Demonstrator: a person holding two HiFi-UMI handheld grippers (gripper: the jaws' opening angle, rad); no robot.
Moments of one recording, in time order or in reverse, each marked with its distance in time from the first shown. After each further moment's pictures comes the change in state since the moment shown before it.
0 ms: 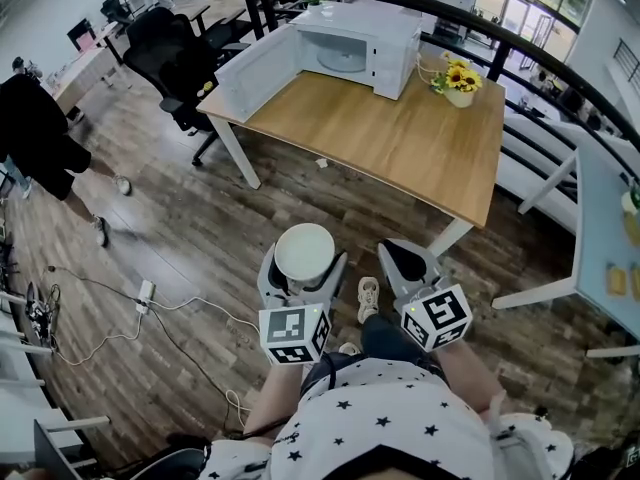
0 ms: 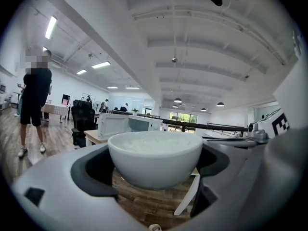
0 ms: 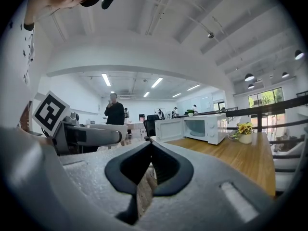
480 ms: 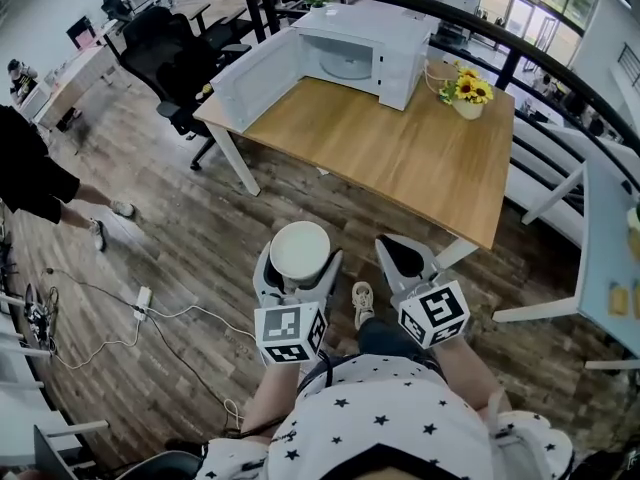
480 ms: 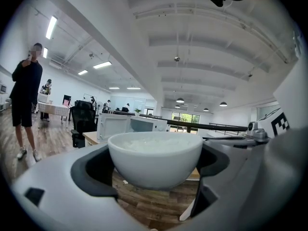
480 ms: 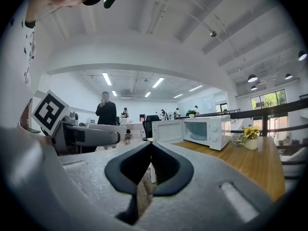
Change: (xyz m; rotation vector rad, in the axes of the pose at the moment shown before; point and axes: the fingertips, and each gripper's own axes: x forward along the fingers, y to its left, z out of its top) left arm 0.066 0.031 0.012 0.000 -0.008 0.021; right arm 0.066 -0.043 0.010 -0.023 -0.008 0.013
